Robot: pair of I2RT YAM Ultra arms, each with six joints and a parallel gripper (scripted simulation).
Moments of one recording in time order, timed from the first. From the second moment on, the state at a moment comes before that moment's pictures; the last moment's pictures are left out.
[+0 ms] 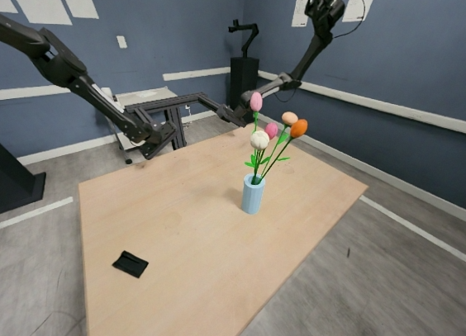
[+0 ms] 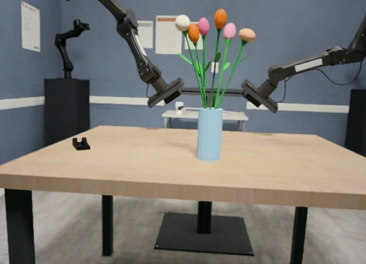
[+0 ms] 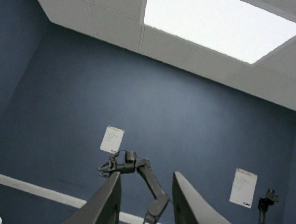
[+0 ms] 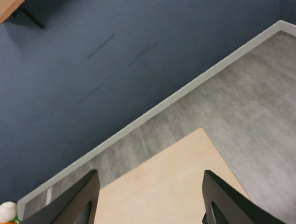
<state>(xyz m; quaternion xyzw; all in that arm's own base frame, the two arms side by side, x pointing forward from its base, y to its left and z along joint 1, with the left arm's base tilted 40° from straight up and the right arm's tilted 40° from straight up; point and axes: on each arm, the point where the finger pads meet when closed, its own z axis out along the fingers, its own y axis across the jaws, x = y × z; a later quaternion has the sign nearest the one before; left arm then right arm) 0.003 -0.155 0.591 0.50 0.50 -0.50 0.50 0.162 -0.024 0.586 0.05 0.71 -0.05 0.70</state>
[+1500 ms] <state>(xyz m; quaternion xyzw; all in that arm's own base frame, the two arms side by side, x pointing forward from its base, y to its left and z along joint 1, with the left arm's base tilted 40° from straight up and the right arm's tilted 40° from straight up) 0.082 -0.133 0.590 0.35 0.62 -0.35 0.62 0.163 -0.020 0.586 0.04 0.71 -0.04 0.70</state>
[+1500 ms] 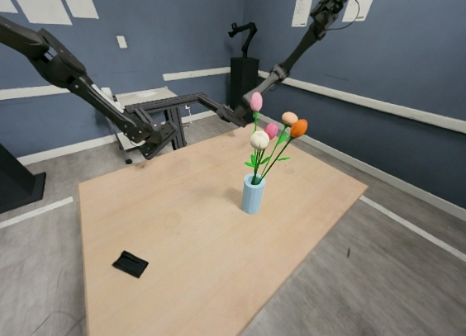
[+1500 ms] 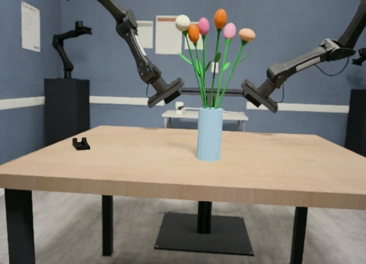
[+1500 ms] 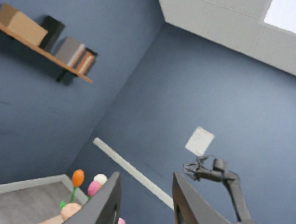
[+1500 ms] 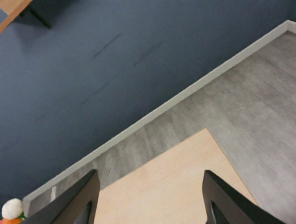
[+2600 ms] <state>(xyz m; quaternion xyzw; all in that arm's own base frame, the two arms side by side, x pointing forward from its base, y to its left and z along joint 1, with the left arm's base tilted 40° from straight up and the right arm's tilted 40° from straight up) 0.160 -0.027 0.586 0.06 0.71 -0.06 0.70 0.163 -0.014 0.586 0.03 0.71 -0.03 0.70</state>
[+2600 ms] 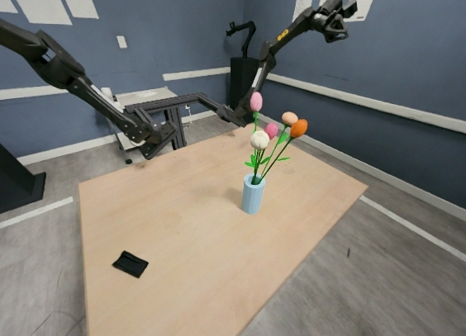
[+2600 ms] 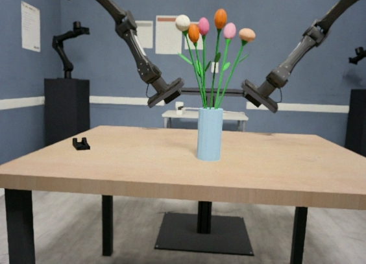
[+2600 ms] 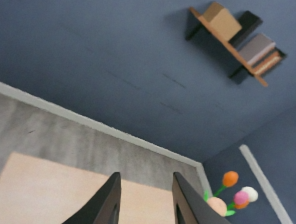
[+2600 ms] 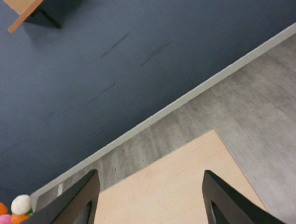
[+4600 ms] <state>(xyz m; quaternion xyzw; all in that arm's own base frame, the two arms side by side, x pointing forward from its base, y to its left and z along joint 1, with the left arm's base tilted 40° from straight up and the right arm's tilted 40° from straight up) 0.031 0.162 0.585 -0.45 0.55 0.44 0.54 0.164 -0.003 0.586 0.01 0.71 -0.01 0.70</state>
